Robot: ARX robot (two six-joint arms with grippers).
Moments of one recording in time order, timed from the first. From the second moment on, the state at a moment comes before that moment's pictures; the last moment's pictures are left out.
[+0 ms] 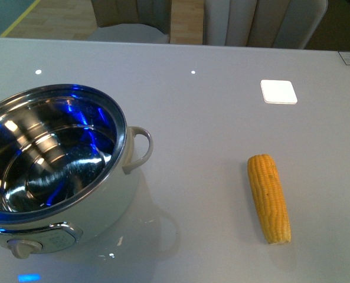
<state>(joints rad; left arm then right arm) 0.57 2.58 0.92 1.31 0.23 0.15 0.00 0.01 0.02 0.00 0.00 0.00</state>
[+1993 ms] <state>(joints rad) 0.46 1.26 0.26 0.99 0.43 -0.07 0.00 0.01 0.02 0.00 0.00 0.00</state>
